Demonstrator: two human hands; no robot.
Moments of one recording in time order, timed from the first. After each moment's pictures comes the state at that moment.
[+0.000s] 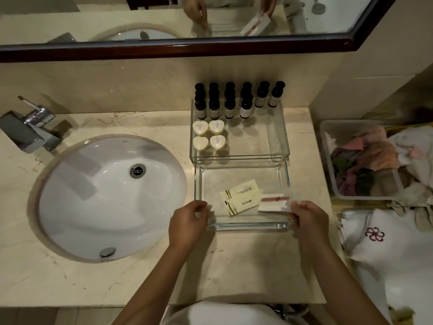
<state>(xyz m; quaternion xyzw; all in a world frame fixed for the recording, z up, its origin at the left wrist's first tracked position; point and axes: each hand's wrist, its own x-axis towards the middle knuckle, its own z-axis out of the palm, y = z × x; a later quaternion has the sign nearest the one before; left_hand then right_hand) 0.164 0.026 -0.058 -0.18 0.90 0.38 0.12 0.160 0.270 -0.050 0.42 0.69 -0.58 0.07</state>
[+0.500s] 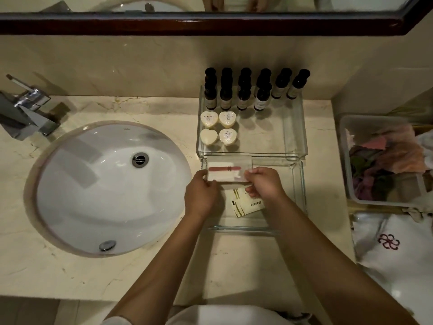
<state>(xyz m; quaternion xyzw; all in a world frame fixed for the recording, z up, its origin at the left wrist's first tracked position) 0.095 0.044 -0.058 -0.30 0.83 0.44 0.17 0.062 0.183 -0.071 0.31 0.70 -0.59 0.25</state>
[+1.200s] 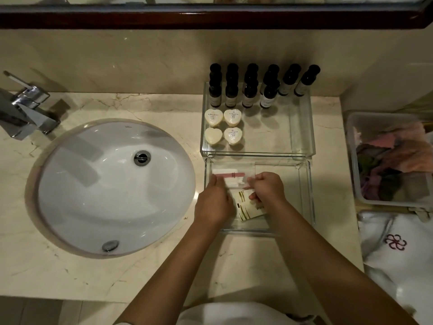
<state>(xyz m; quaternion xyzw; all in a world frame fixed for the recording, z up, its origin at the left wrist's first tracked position) 0.104 0.052 -0.059 -0.06 0.94 0.25 0.23 0.065 0.177 -0.092 0.32 0.77 -0.48 0.27</state>
